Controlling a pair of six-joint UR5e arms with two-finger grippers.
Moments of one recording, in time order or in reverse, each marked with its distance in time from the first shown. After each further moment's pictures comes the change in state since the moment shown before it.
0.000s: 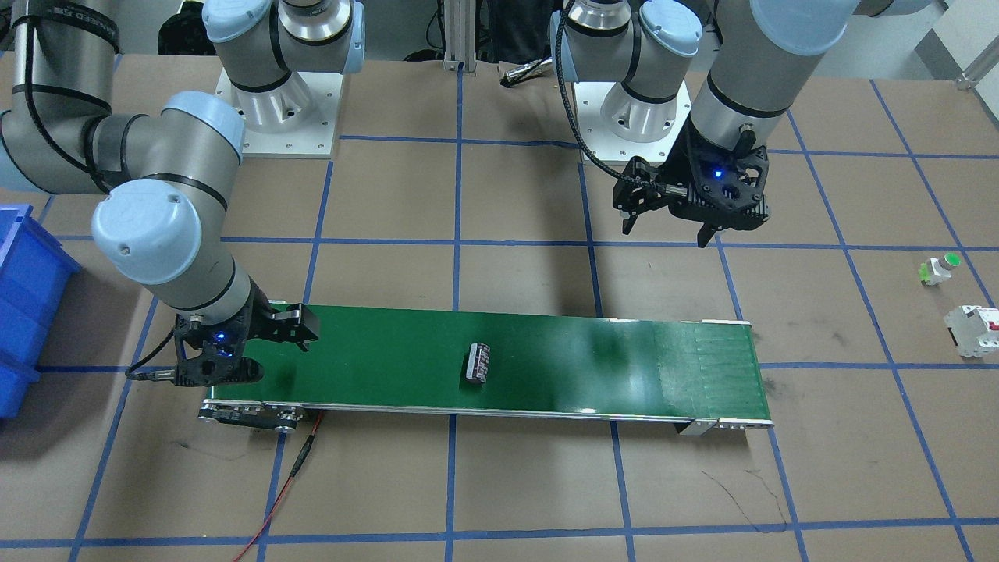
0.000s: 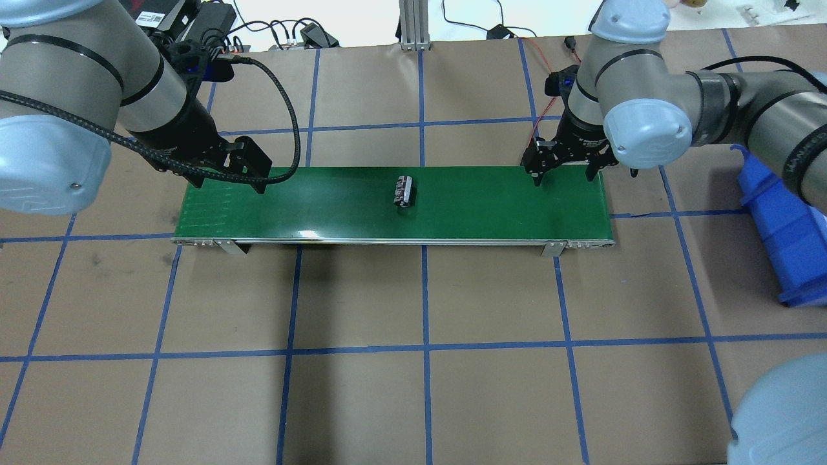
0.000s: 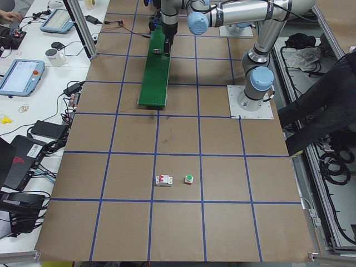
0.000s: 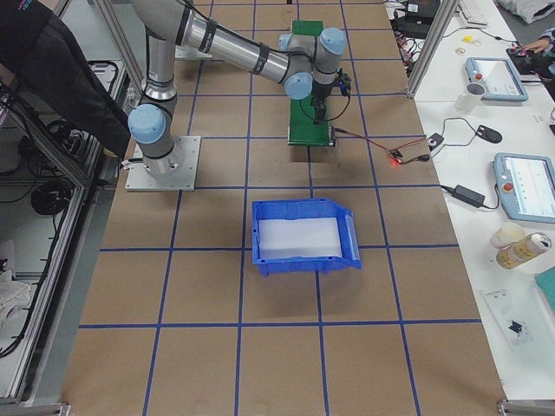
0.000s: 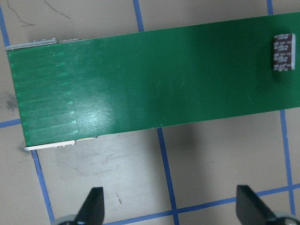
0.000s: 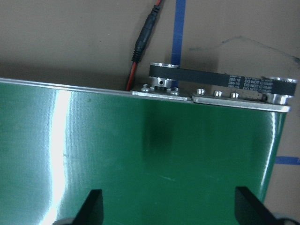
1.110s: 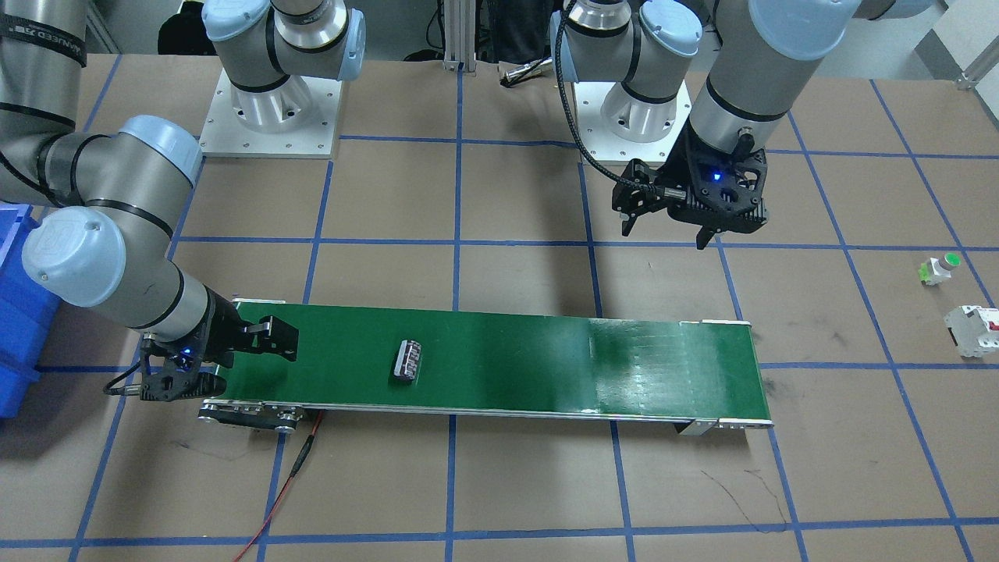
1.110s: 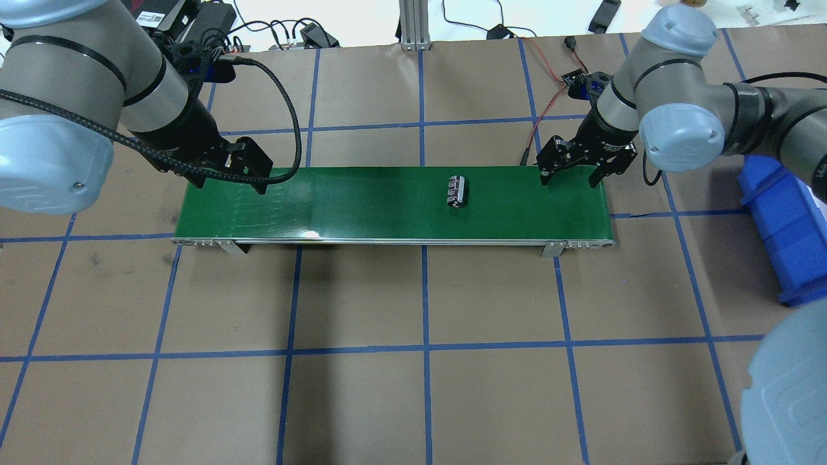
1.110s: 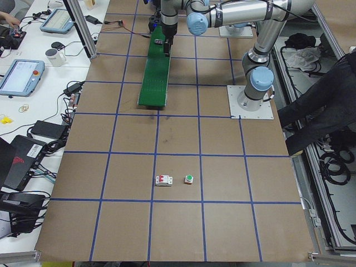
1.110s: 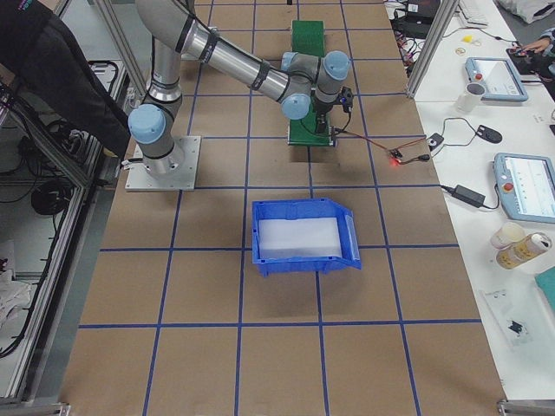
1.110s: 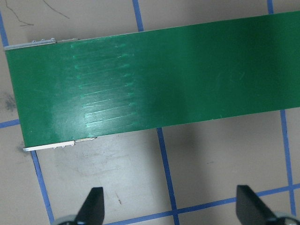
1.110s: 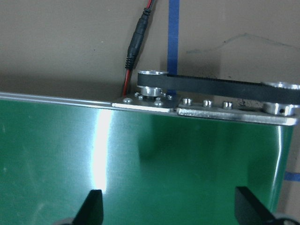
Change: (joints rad) left arm -0.001 -0.005 -0.001 0.001 0.000 0.002; right arm -0.106 0.023 0.035 -0.028 0.169 -0.071
